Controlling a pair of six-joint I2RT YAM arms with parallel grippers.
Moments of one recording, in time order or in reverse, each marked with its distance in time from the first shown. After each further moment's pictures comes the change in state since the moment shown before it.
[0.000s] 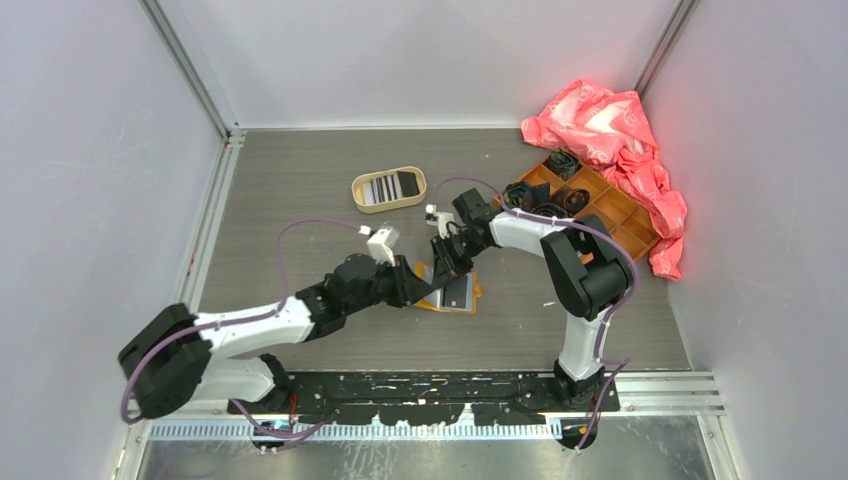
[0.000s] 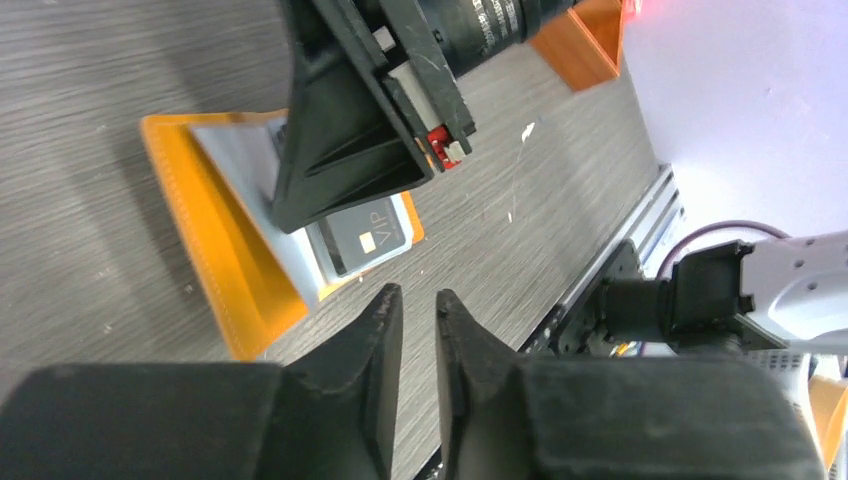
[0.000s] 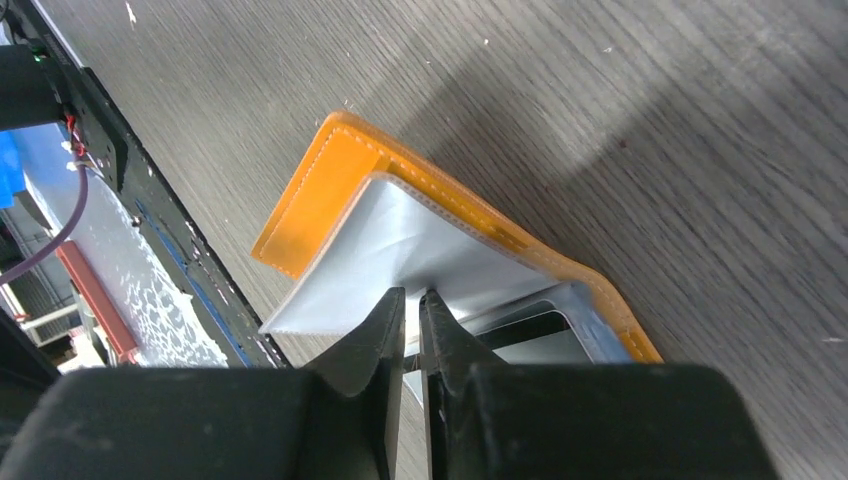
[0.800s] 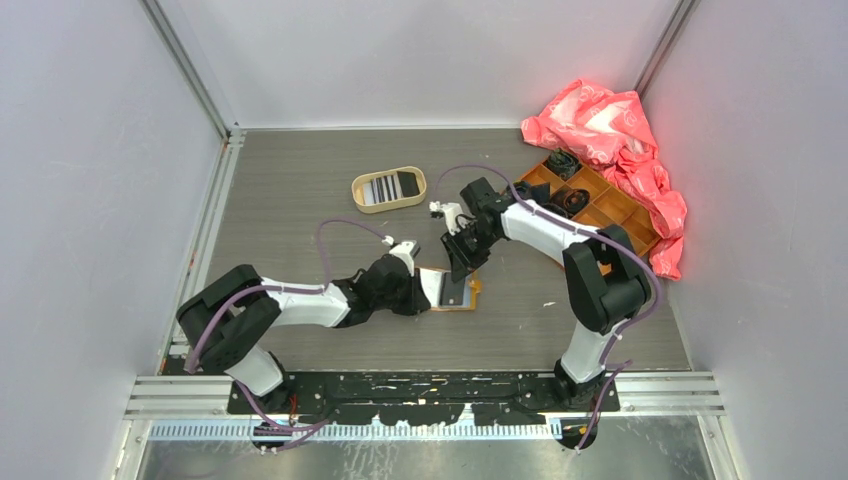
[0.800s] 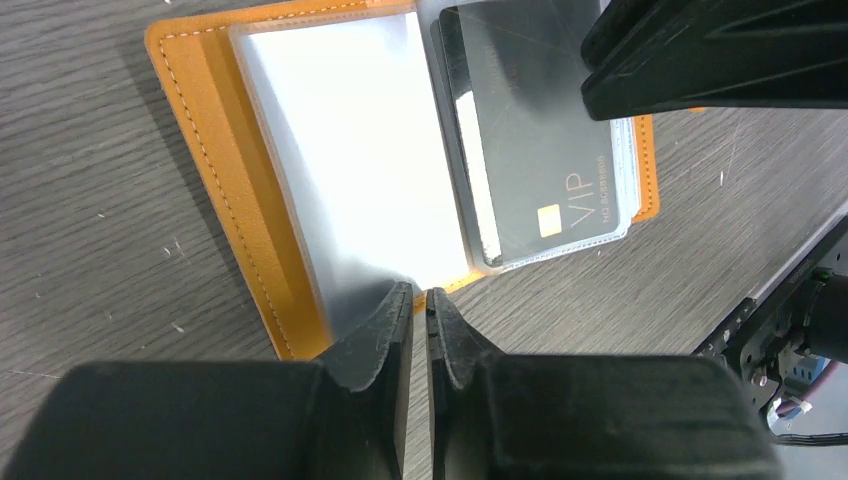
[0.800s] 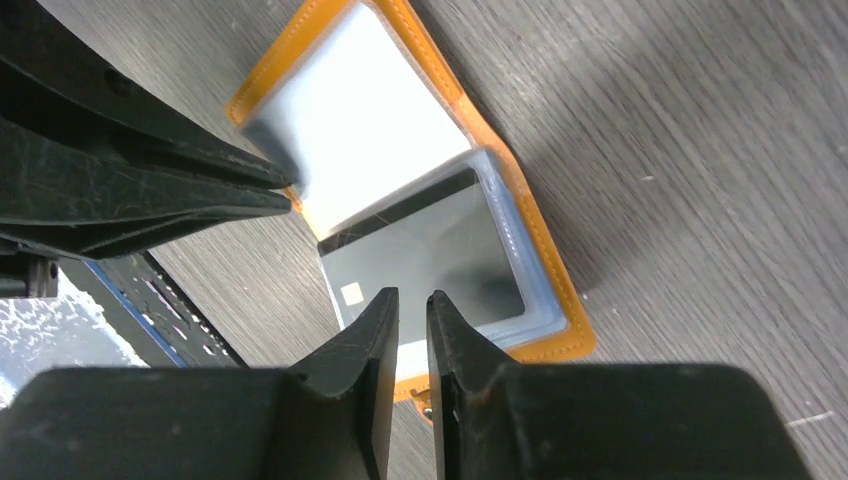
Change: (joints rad) left arm -0.004 0.385 0.122 -0.076 0.015 0.074; right arm -0.018 -0.116 0.062 -0.235 0.195 -0.251
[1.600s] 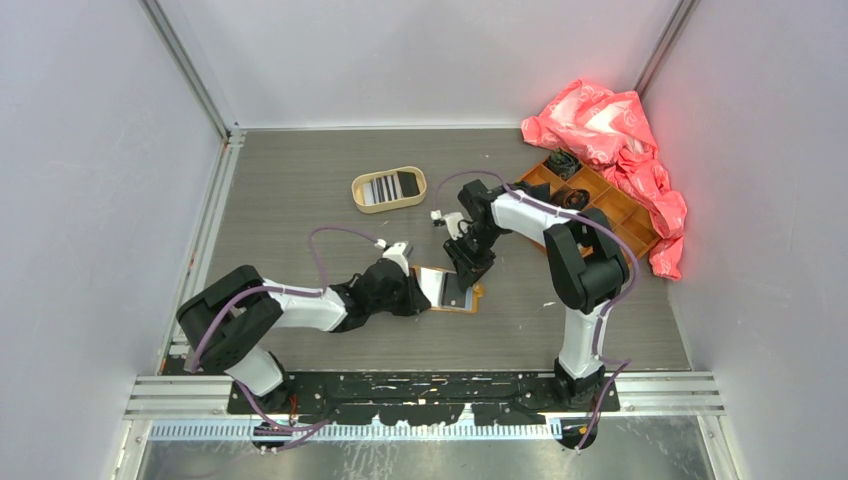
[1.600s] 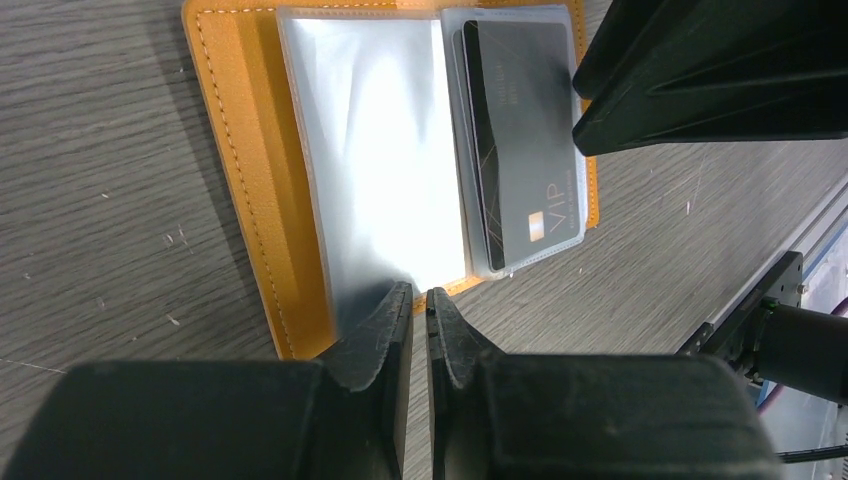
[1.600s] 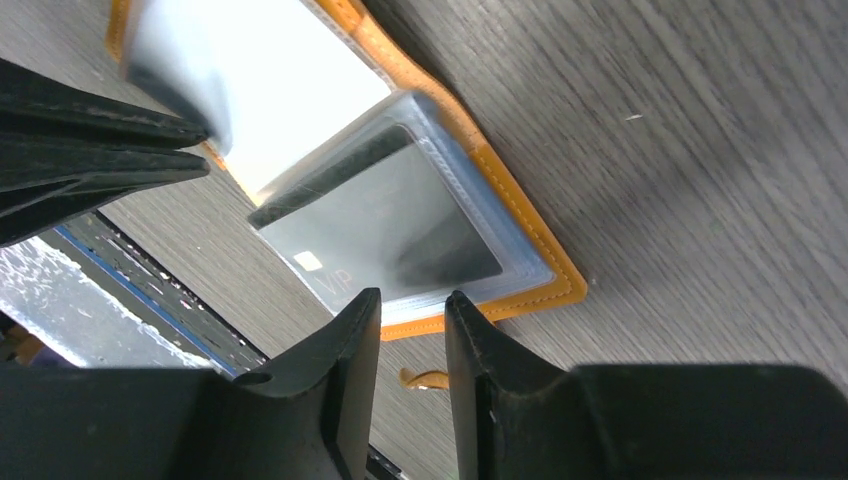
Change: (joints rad) left arm 0.000 0.003 -0.055 0.108 -0.024 -0.101; right arm -0.025 0.147 0.120 -0.216 0.059 -0.071
